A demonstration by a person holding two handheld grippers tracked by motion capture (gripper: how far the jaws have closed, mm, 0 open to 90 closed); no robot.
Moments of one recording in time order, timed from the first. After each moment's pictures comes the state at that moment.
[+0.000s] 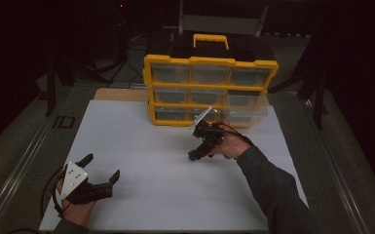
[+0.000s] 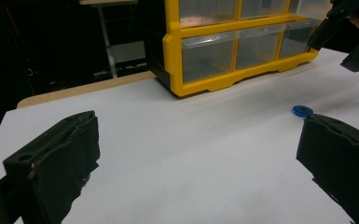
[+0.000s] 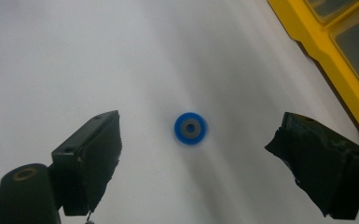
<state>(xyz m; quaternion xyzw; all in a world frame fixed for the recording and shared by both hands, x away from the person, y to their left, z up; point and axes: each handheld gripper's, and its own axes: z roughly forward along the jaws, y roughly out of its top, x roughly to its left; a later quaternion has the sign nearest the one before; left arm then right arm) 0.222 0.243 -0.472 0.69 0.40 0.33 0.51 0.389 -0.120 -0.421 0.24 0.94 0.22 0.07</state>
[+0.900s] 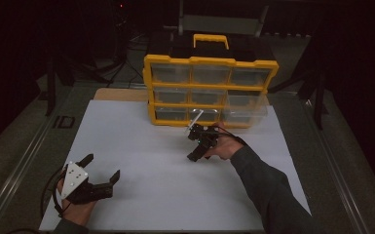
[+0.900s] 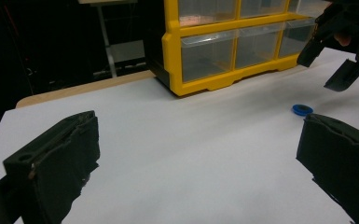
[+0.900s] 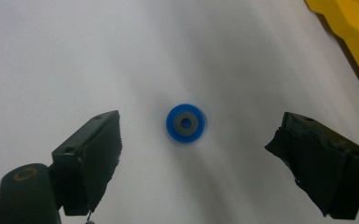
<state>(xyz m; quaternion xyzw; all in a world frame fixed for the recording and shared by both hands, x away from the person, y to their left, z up) 0.222 0.242 -0.472 0.69 0.40 0.33 0.50 0.400 -0.108 -0.448 0.24 0.95 0.17 0.06</state>
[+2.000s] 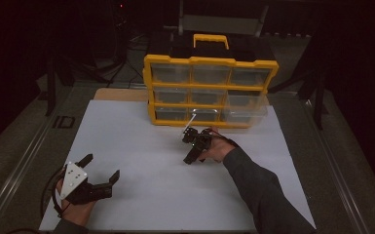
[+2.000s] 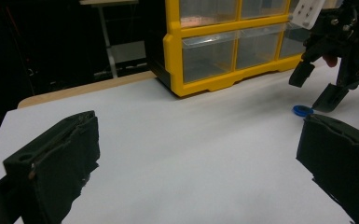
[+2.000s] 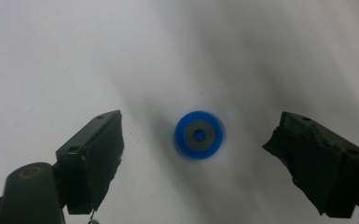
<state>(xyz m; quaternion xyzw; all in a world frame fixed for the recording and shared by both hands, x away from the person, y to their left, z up) 0.222 0.244 -0.471 0.69 0.40 0.33 0.50 0.405 -0.092 -0.474 0.26 0.96 0.13 0.03</state>
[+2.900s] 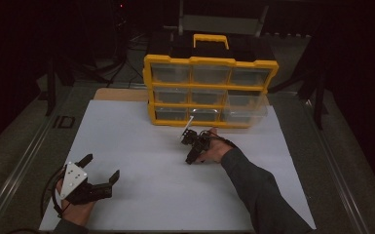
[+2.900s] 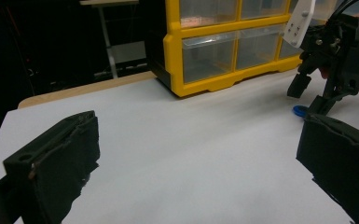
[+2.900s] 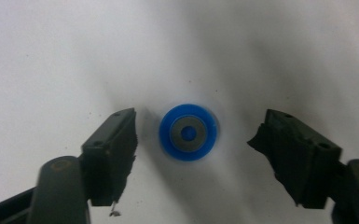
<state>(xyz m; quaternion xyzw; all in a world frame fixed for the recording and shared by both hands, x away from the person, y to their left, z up) 0.222 0.244 -0.471 0.69 0.40 0.33 0.50 0.412 -0.090 -0.491 0.27 0.96 0.10 0.04</state>
